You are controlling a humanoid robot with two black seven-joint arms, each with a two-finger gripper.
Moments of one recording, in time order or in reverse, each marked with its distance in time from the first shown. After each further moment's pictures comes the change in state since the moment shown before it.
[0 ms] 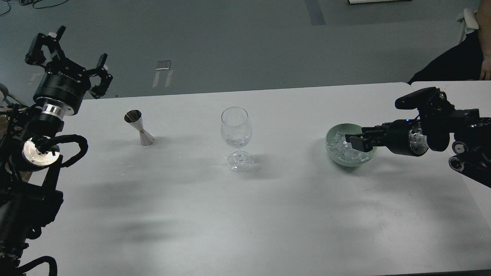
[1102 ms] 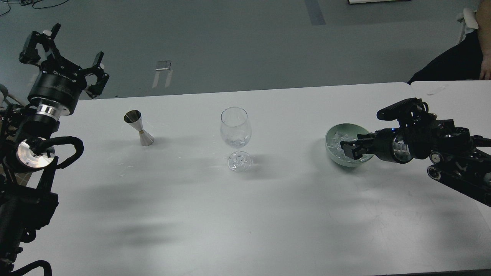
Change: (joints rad) left arm 0.027 0.022 -0.001 -0.016 -0.006 0.001 -0.002; right arm -0.036 0.092 -0.003 -0.068 -0.031 0.000 -0.112
